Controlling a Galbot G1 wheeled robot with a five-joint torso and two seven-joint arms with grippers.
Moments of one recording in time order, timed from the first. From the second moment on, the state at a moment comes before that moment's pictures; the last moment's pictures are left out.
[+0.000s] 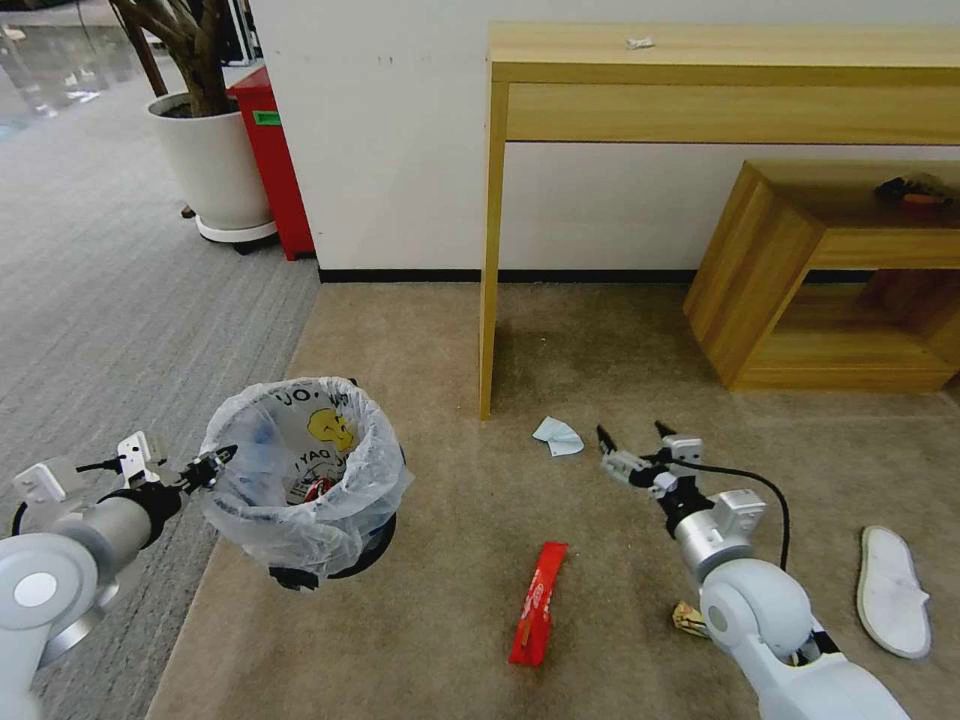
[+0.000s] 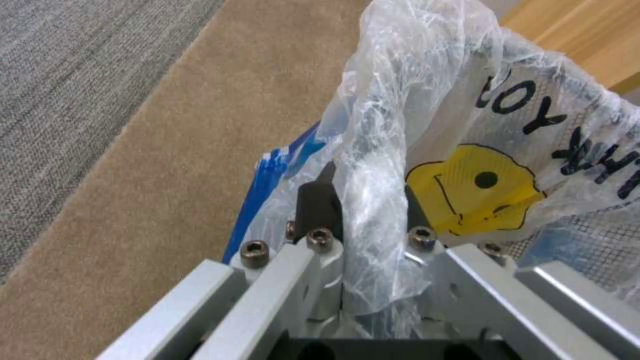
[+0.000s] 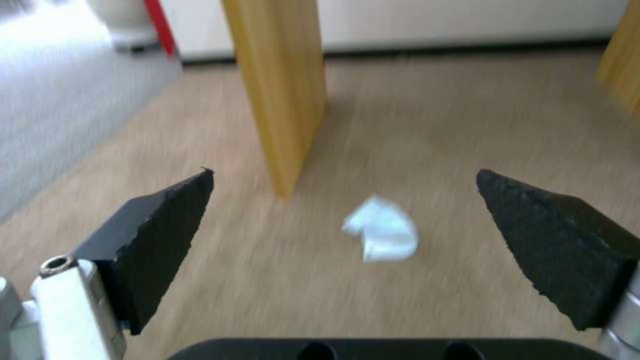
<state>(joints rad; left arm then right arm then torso) 1.40 -1.03 -0.93 -2.11 -1.35 0.74 -0.41 -1.31 1.07 0.36 1.95 0.56 -0.22 0.12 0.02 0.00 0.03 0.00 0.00</state>
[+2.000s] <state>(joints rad) 1.40 -1.04 -0.92 -2.11 -1.33 0.74 -0.41 -1.16 1.23 0.10 1.69 0.91 -0.70 0.45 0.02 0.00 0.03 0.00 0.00</state>
